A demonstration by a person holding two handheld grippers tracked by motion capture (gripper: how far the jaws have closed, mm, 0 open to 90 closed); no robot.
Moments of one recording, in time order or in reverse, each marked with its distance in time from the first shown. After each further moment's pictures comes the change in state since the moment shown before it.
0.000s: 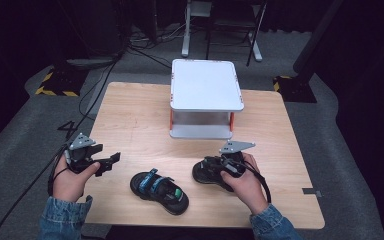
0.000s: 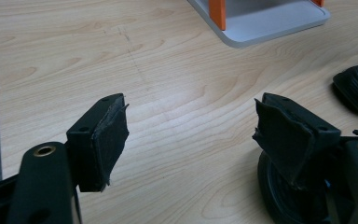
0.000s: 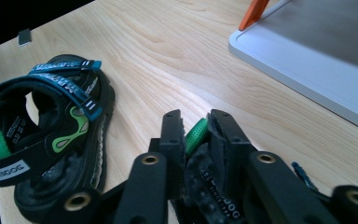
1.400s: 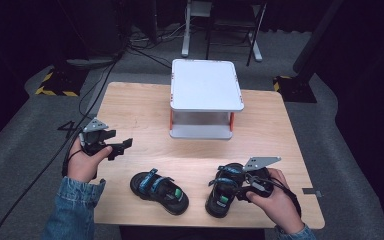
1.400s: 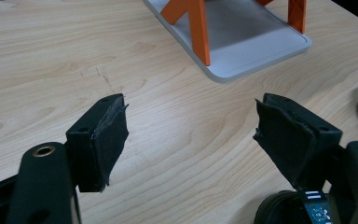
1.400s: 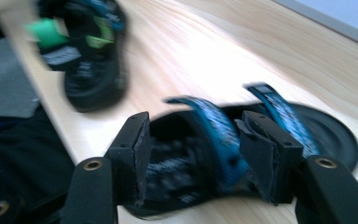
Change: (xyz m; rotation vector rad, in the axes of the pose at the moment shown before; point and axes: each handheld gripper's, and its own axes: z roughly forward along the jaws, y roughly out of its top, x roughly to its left) left arm 0.001 0.038 0.031 -0.038 -0.062 0.023; right arm 0.008 -0.034 -0.071 0.183 -0.028 0.044
